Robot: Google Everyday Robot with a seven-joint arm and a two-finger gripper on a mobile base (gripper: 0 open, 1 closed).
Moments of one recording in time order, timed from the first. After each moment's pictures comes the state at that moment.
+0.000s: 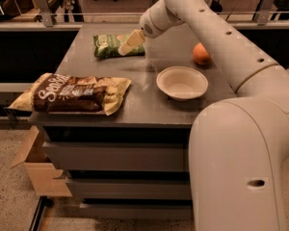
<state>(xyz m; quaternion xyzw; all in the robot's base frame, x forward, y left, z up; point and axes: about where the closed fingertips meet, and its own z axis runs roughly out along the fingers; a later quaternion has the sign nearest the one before) 0.836 0.018 0.898 -0.46 0.77 0.11 0.42</state>
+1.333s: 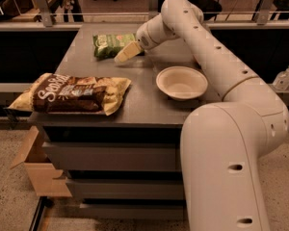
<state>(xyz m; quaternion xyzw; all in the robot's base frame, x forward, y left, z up) 0.854 0.040 0.847 -0.46 0.77 0.17 0.42</state>
